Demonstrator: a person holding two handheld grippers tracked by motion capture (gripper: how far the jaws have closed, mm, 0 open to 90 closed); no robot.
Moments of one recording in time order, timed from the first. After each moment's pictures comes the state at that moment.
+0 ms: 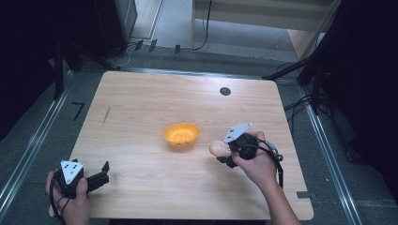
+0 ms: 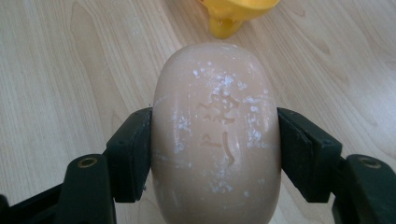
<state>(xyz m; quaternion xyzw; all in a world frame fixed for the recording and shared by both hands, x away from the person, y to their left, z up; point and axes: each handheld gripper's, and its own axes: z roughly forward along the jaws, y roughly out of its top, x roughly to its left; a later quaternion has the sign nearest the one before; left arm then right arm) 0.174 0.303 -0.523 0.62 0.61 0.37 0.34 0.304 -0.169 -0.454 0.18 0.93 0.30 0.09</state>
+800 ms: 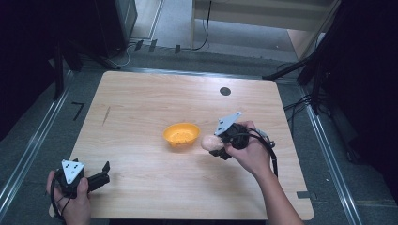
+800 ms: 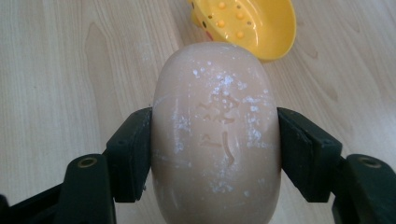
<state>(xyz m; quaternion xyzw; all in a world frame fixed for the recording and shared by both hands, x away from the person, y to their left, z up) 0.175 0.301 -0.524 0.62 0.60 0.37 0.34 0.329 -0.144 -0.441 0.12 0.94 0.30 0.06</state>
